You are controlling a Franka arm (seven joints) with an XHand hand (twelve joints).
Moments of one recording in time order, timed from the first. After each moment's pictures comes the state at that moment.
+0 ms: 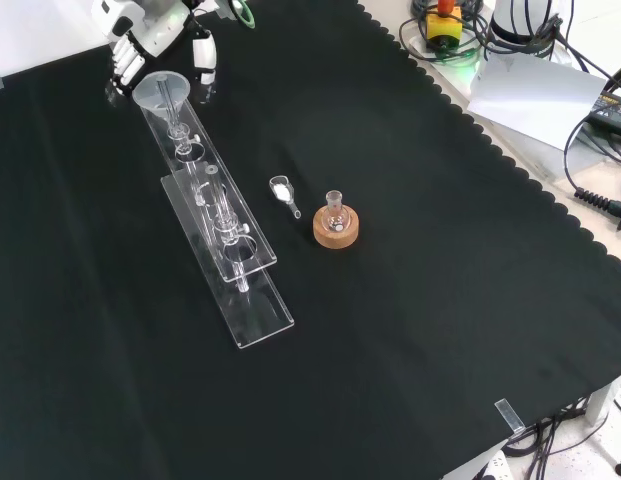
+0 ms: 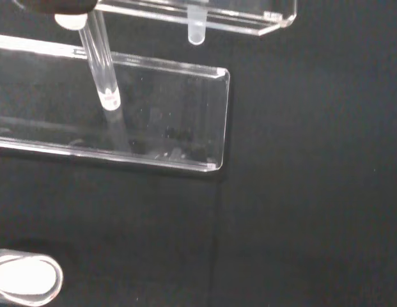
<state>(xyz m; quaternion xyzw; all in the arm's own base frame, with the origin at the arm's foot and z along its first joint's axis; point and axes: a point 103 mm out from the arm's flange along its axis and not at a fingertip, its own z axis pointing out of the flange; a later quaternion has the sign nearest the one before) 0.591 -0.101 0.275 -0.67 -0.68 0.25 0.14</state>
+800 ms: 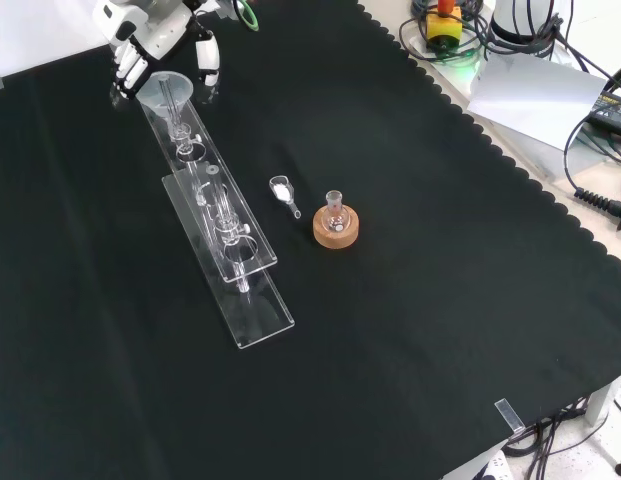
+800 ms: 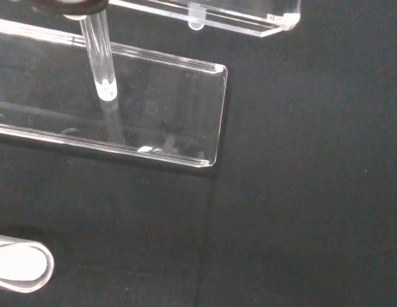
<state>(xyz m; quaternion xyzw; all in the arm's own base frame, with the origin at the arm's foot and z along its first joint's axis) 0.591 -0.096 0.278 -0.66 -0.69 0.27 0.13</state>
